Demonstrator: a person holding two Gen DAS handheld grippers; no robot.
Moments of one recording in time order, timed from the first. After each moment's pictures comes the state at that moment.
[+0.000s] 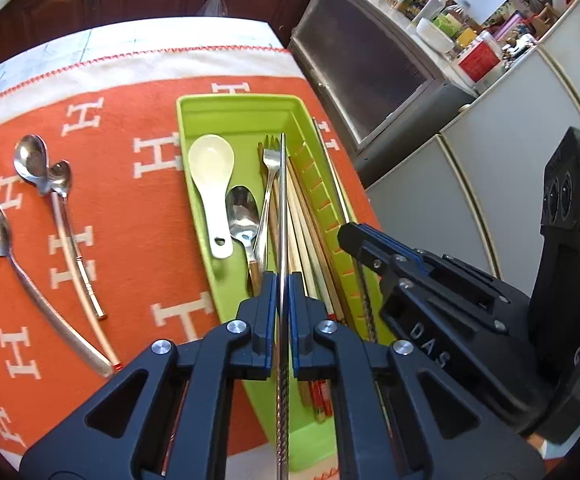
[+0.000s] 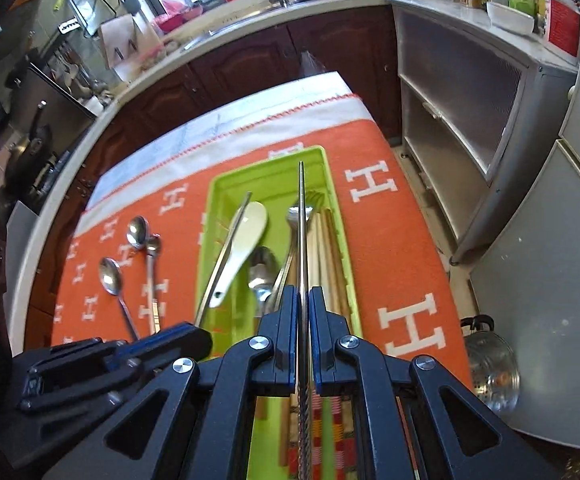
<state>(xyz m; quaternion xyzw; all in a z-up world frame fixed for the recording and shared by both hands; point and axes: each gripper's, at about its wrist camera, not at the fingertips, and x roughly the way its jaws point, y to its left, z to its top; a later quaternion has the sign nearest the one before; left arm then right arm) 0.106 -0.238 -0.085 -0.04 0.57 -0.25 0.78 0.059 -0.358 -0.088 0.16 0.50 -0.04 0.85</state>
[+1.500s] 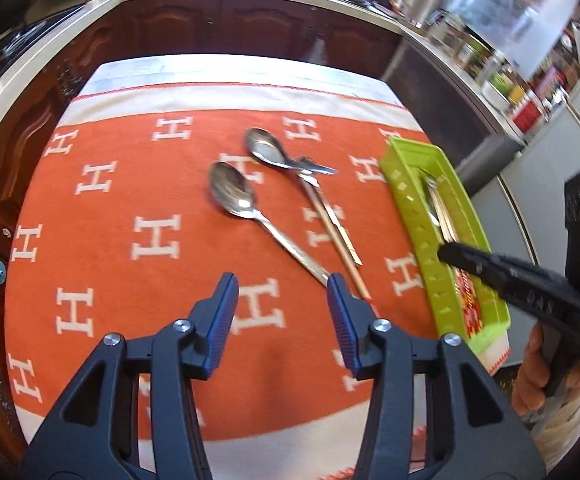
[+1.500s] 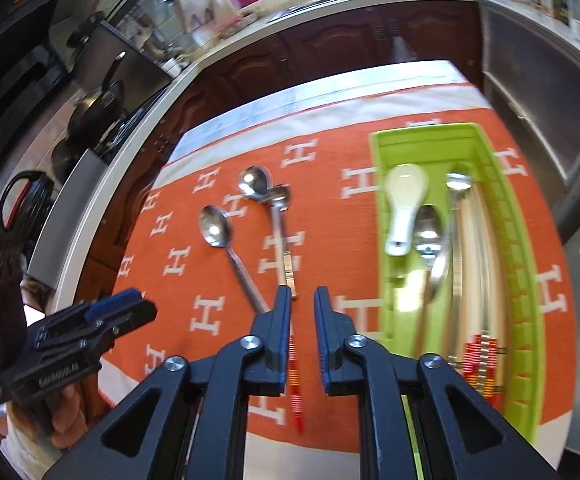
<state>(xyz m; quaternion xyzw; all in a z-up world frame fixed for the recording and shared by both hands) 0.077 0.009 -0.060 -0.05 0.51 -0.15 0.85 0.047 -0.215 -0.065 0.16 0.50 0.11 0.84</state>
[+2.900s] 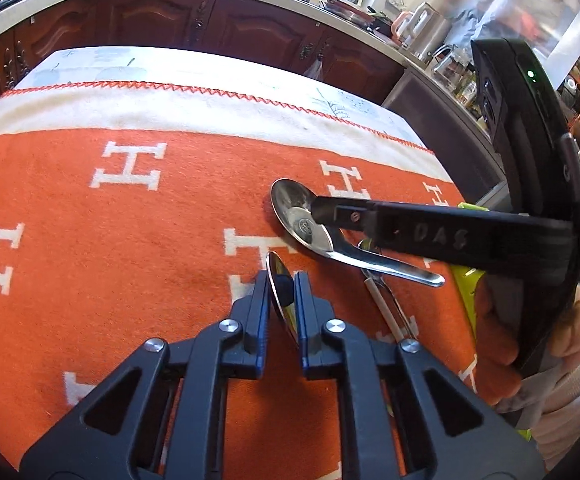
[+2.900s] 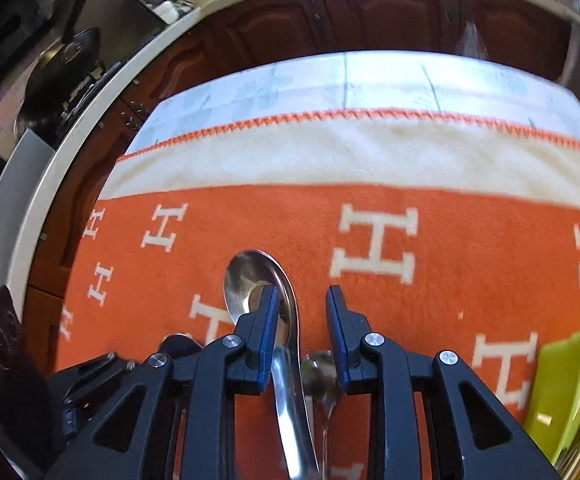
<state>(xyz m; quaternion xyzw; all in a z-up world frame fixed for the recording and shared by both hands) 0.229 0.000 -0.178 -0.12 0.46 -0.20 0.86 0.304 -0.130 -0.166 0.07 0.55 0.12 0.83</state>
